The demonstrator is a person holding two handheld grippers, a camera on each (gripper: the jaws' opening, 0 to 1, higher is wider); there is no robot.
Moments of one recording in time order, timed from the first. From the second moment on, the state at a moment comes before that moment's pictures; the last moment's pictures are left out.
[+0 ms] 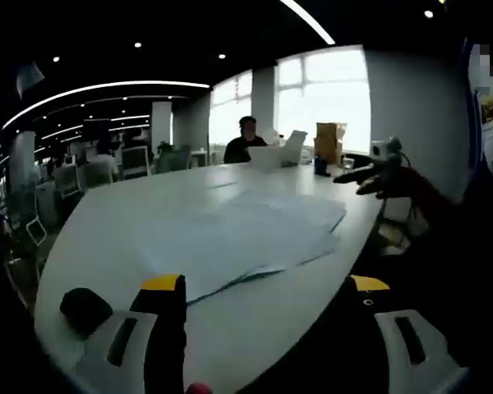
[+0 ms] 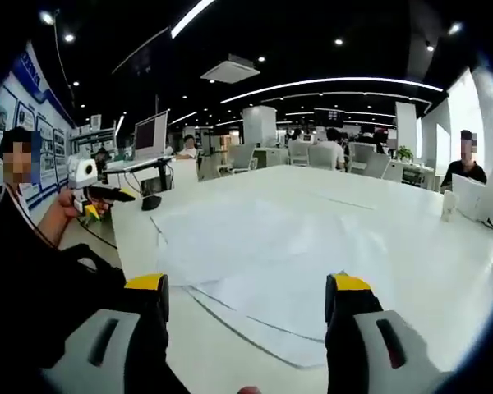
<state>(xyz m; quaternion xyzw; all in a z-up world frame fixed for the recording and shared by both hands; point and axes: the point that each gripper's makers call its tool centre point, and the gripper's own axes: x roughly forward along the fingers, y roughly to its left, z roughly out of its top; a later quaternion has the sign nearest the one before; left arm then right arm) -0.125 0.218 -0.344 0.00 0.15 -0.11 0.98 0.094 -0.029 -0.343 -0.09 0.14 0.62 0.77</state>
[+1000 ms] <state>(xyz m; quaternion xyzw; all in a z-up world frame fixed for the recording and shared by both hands) -0.124 0.214 -0.346 0.00 0.15 -0.12 0.98 0.101 -0.012 -0.338 -0.09 0.14 0.62 0.76</state>
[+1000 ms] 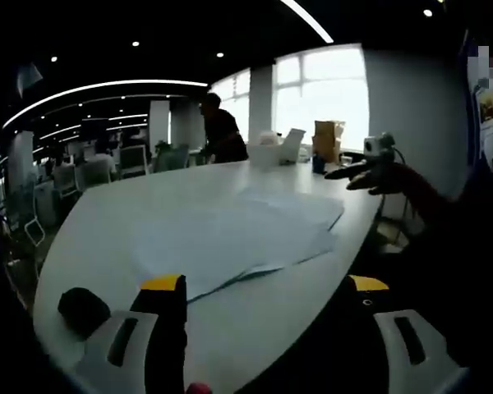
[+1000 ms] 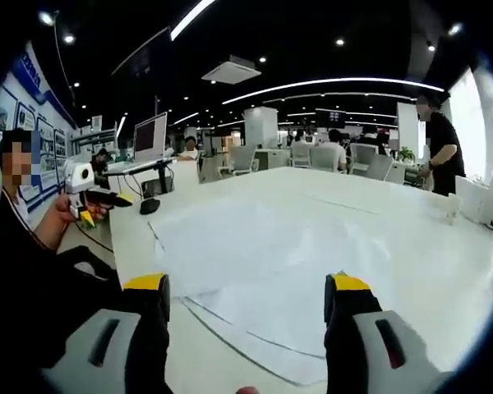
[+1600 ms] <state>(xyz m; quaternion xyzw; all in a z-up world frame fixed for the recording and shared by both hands) -0.121 0.210 -0.344 0.00 0.15 -0.12 0.98 0.111 -0.009 -0.333 -0.08 0.14 0.62 0.77</state>
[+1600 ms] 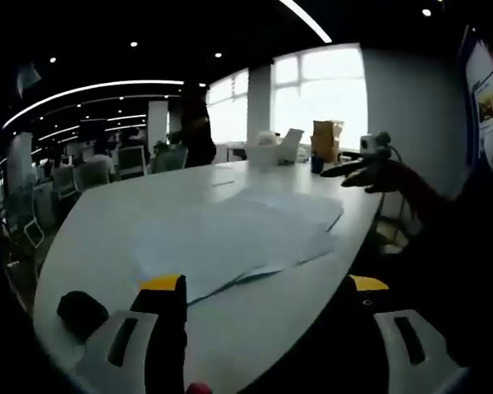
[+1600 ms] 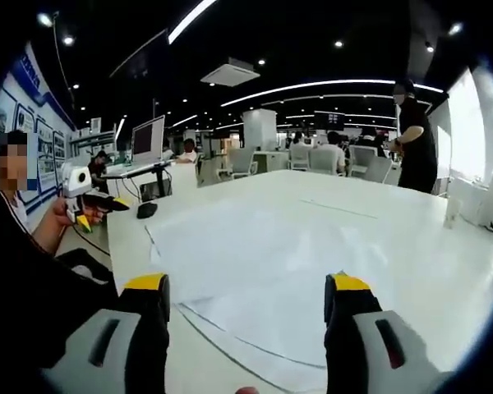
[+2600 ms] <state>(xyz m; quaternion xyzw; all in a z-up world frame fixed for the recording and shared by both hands) -0.121 0.208 -0.349 0.00 0.15 -0.13 0.98 0.122 0.004 -0.336 -0.08 0.14 0.62 0.77</state>
